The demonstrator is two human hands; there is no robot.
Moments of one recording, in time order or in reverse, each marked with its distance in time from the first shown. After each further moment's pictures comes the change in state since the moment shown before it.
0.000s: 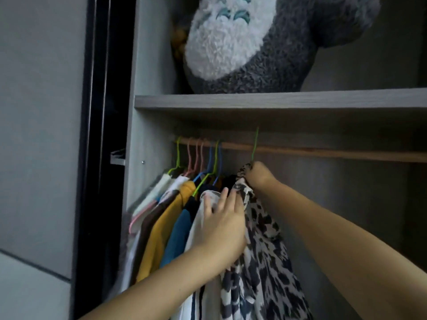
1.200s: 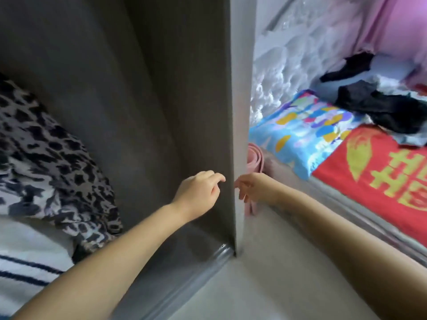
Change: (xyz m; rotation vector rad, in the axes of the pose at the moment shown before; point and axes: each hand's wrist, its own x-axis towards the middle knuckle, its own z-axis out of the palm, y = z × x) left_hand -0.282 0.261 0.190 -0.628 -0.512 0.932; right_hand -0.569 0.319 -0.126 -0.054 -0.216 0.843
